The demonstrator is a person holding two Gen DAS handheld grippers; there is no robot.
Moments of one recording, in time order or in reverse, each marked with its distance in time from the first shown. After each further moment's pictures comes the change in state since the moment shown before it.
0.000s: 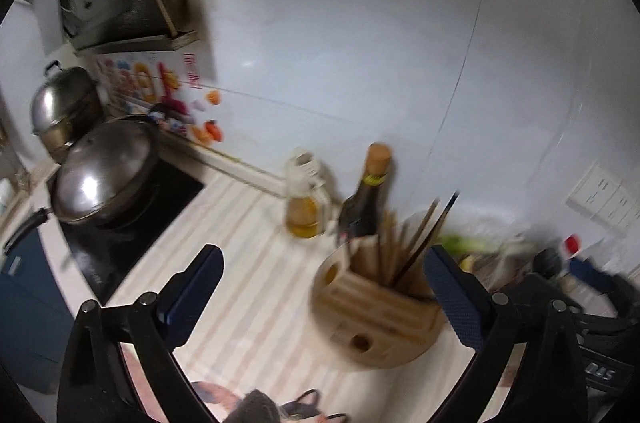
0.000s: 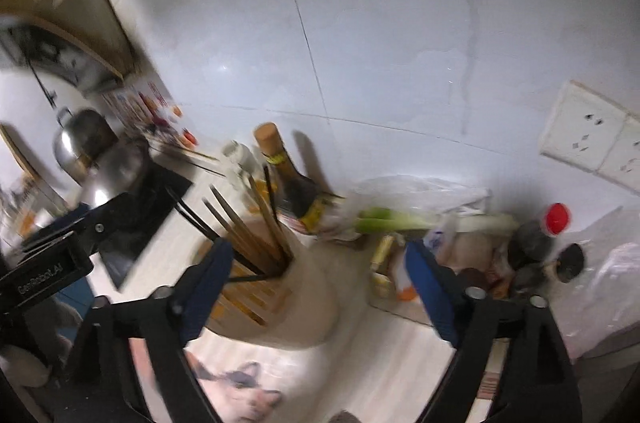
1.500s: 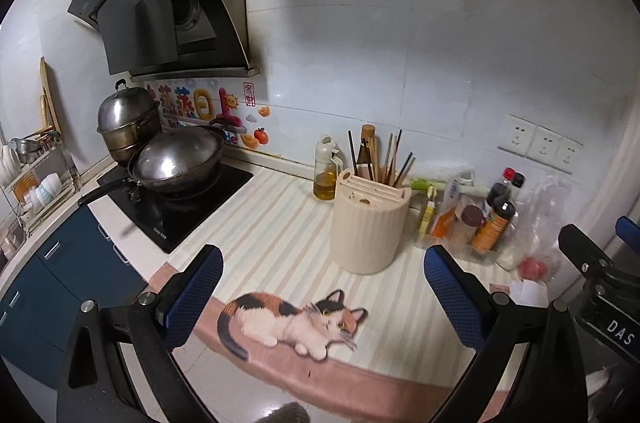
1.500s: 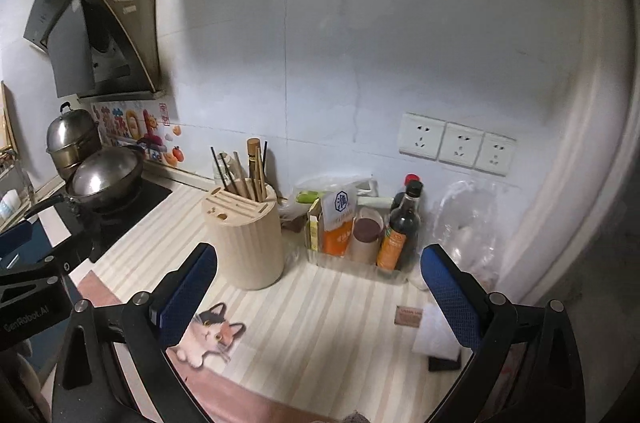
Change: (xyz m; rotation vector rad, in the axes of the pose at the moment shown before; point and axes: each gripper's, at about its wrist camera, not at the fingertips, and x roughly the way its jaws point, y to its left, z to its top) left arm -0.248 0.022 -0.176 0.035 -0.168 0.008; right arm -0.273 0.055 -0.193 -0.033 -0.303 -0.244
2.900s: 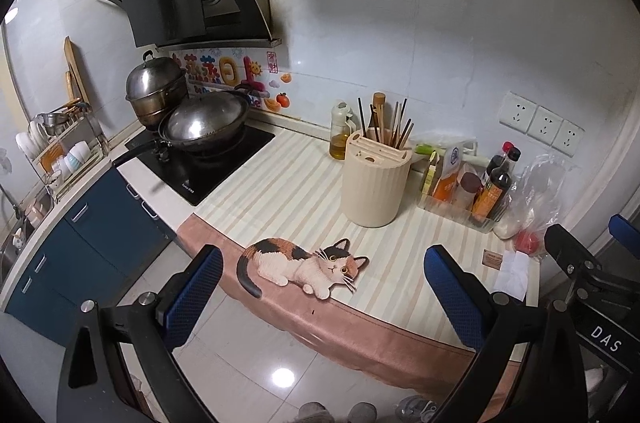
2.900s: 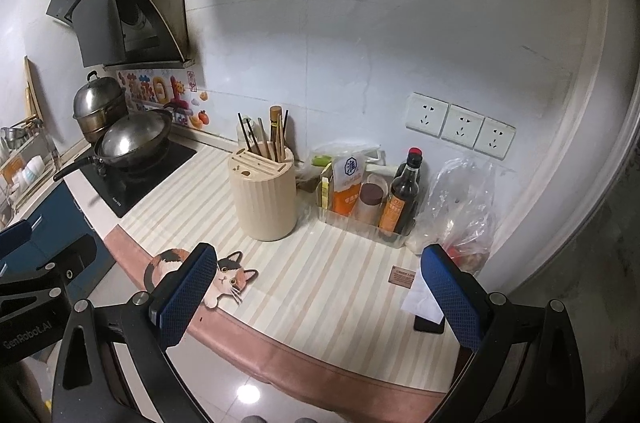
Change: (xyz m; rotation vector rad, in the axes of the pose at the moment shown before) left arm -0.056 -0.021 -0.009 -0.045 0.142 0.088; right arm -0.042 -0.018 0.009 -0.066 0.150 0.085
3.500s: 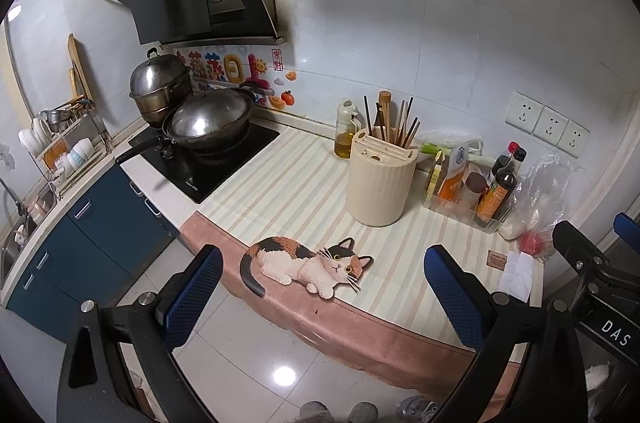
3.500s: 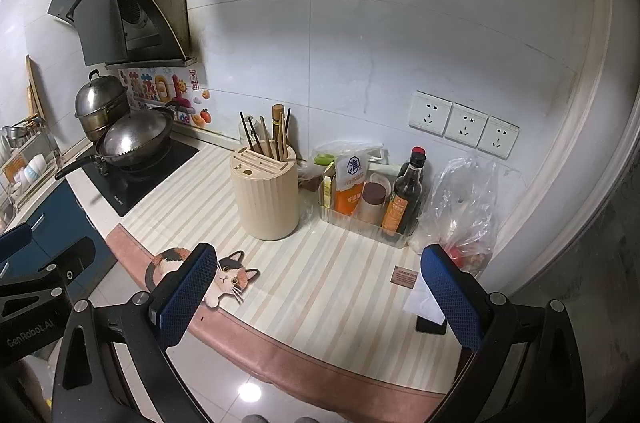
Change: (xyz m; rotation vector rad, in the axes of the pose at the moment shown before) left arm 0.002 0.001 -0.002 -0.012 0.003 0.015; right arm 0.000 0.002 0.000 0.002 -0.001 0.000
